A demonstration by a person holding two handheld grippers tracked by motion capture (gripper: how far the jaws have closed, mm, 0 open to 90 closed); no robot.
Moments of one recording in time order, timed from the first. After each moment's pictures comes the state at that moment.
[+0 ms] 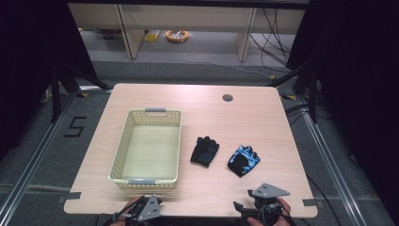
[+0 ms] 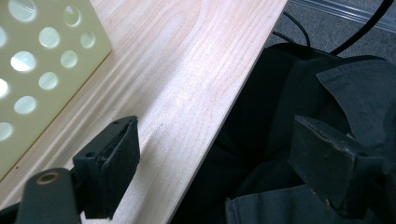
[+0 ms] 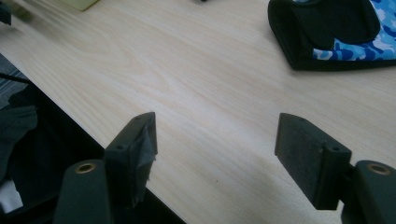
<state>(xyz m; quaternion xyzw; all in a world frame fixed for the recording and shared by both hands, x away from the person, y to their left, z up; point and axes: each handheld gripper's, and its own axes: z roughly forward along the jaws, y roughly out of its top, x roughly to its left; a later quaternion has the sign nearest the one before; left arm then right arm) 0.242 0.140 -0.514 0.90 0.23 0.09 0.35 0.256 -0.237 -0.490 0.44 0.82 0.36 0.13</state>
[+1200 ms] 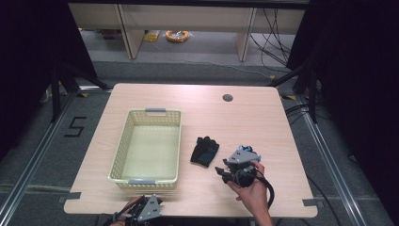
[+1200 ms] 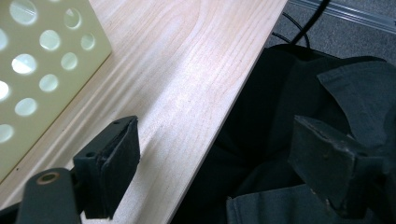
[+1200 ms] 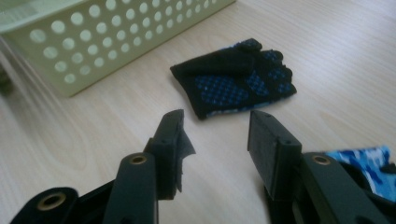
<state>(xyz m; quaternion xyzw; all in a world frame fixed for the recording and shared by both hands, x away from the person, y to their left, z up) 0.242 0.140 -0.513 0.91 0.22 0.10 0.35 0.345 -0.176 -0.457 0.35 0.84 0.37 0.17</state>
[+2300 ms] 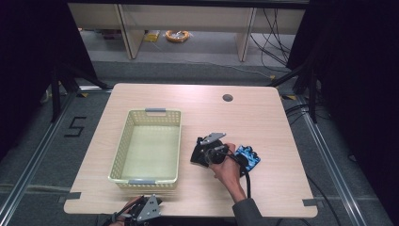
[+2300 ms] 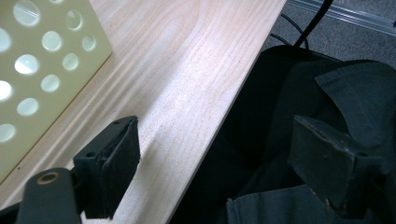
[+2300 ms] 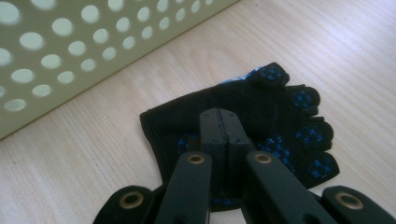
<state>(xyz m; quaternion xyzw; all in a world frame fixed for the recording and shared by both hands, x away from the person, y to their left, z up) 0.241 0.141 -0.512 0.90 0.23 0.10 0.35 0.419 -0.112 -0.485 0.33 0.88 0.31 0.15</state>
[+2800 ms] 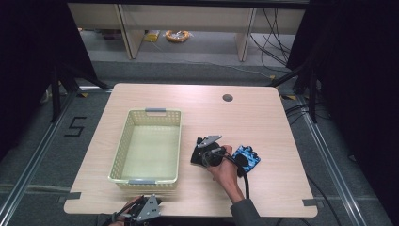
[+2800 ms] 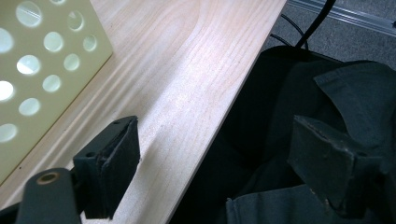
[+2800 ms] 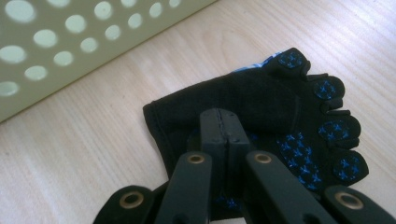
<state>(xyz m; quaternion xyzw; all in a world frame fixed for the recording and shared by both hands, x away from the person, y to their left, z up) 0.241 0.142 -0.511 0.90 0.23 0.09 0.35 0.417 -0.106 -0.496 0.32 0.89 0.30 0.14</state>
